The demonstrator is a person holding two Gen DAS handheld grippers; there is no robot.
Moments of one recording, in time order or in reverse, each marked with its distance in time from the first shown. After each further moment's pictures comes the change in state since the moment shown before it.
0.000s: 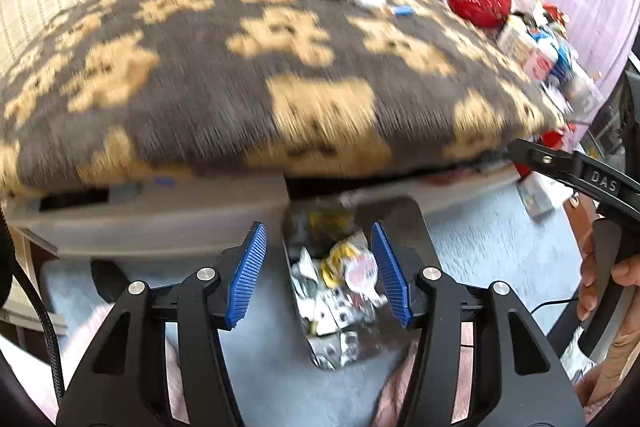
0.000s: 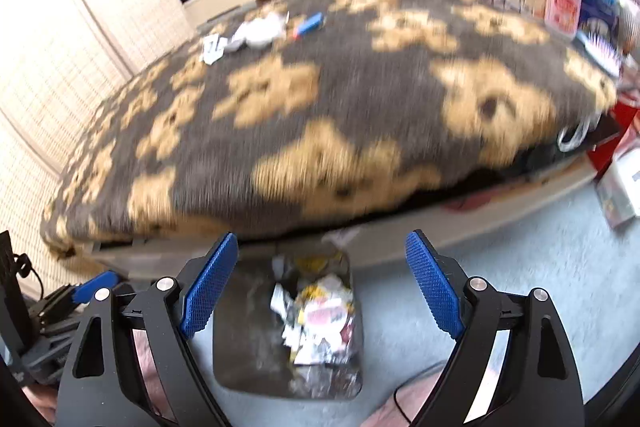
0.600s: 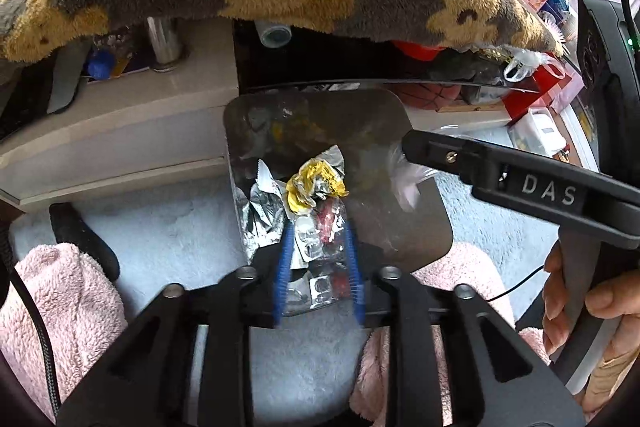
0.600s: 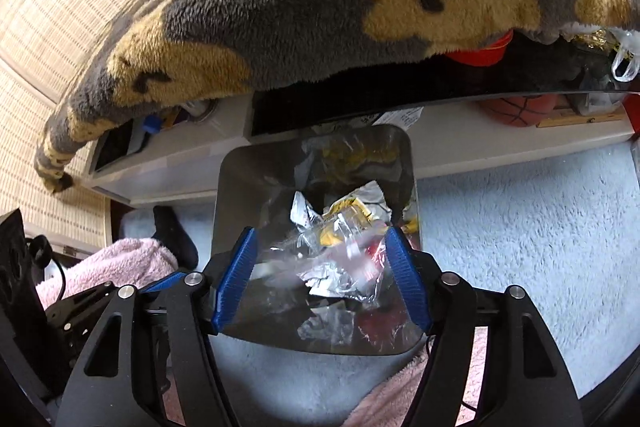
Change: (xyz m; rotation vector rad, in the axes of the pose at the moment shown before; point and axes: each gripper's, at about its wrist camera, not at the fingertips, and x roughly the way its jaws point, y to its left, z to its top) left arm 0.060 -0.030 -0.086 0.005 0.196 -0.070; right arm 0.068 0.028 -0.089 -0.038 0.263 0.062
